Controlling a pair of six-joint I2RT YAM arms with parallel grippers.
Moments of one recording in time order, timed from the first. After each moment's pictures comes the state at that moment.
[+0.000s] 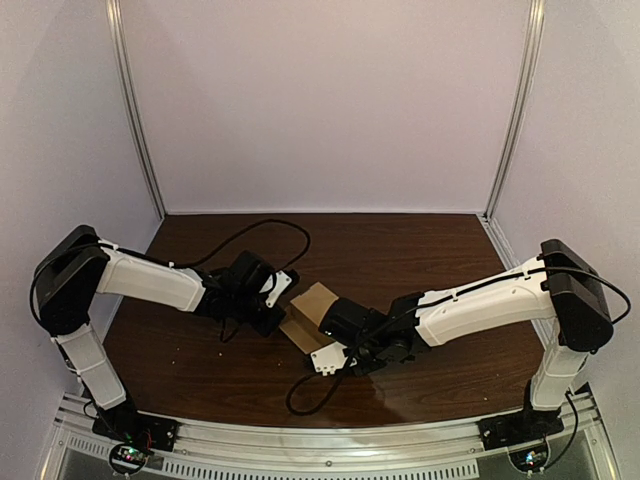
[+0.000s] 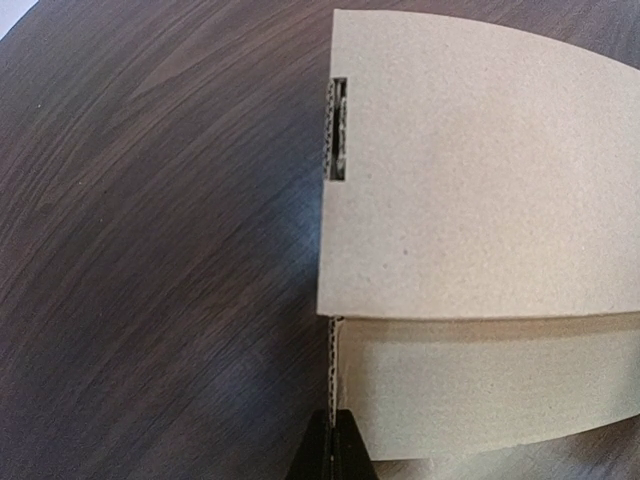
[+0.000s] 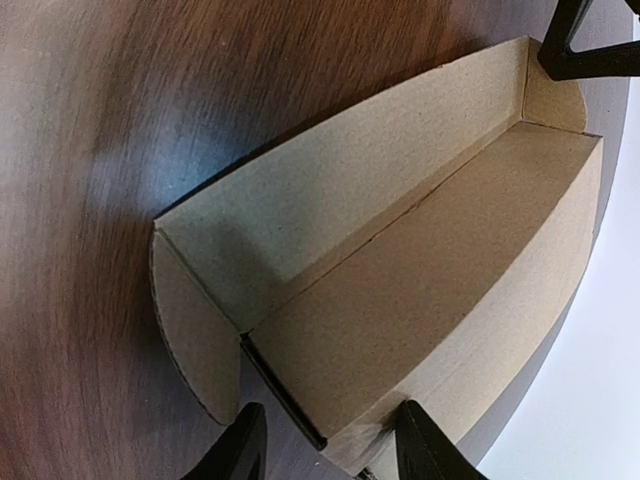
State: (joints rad) left arm -0.81 1.74 0.90 -0.08 -0.05 -0.15; right arm 1.20 1.83 1.11 -0.45 0.28 -0.81
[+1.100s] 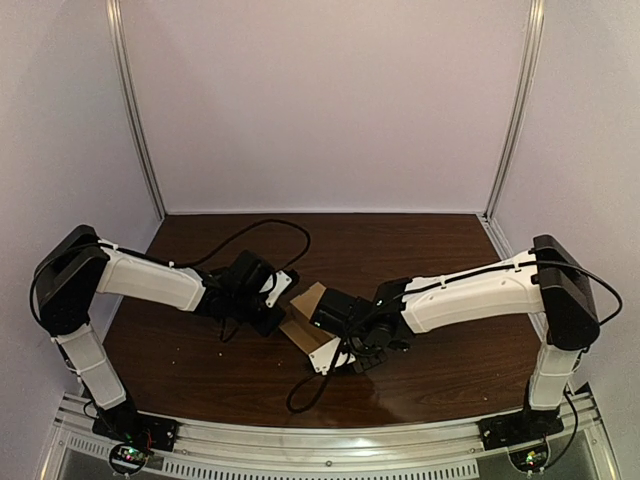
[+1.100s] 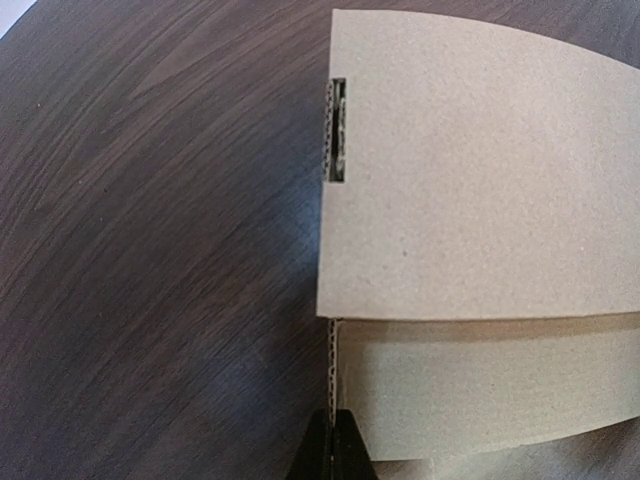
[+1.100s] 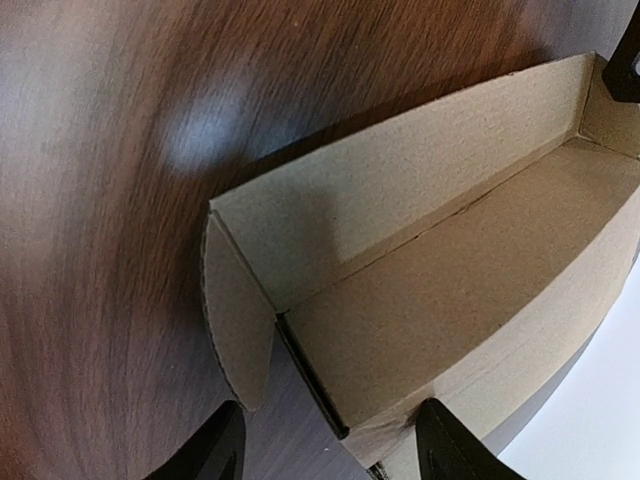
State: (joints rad) left arm -0.81 1.74 0.90 -0.09 -0.05 -0.15; right arm 1.18 1.89 1.25 -0.67 0.20 -0.87
